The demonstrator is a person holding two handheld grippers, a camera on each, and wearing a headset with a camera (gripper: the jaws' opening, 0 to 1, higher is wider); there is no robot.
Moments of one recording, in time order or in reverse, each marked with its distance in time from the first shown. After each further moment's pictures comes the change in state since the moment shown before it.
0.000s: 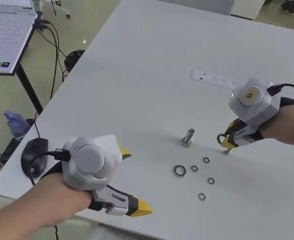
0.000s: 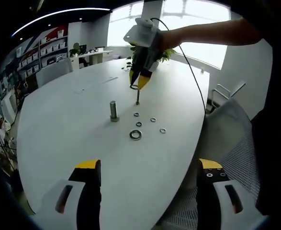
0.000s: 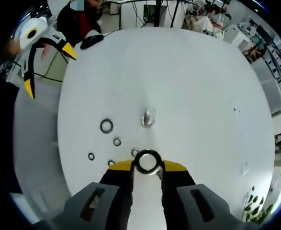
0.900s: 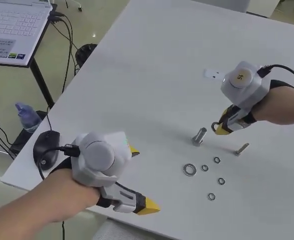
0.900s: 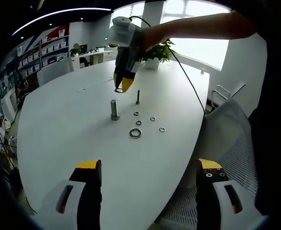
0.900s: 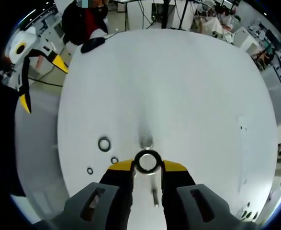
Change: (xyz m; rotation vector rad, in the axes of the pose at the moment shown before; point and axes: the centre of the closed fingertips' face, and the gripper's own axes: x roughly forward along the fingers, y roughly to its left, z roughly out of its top) left arm -0.006 -0.003 -0.006 -0.009 -0.003 -0.001; right arm 0.021 -0.004 0.043 -0.044 0.022 0.060
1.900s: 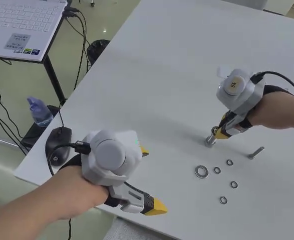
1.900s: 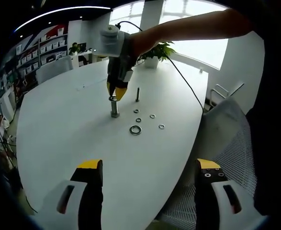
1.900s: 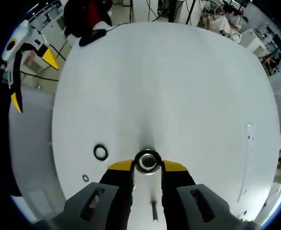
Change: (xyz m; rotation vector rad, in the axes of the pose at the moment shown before) left arm -0.003 0.003 -0.006 -0.004 0.013 -0.018; right arm 0.032 0.002 0.014 -0.043 0.051 0.014
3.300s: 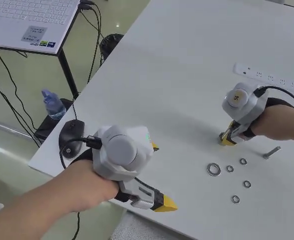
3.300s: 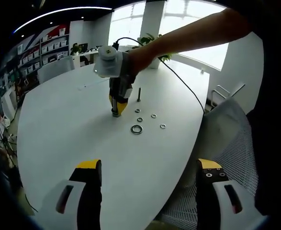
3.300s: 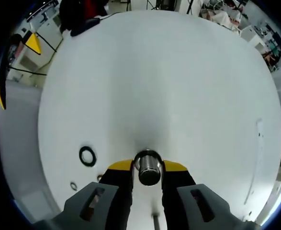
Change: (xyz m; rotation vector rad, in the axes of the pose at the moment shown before) left arm -0.001 0.002 -0.004 -0.008 -0.009 0.014; right arm 0.048 0.001 -0.008 0.011 0.030 -0.014
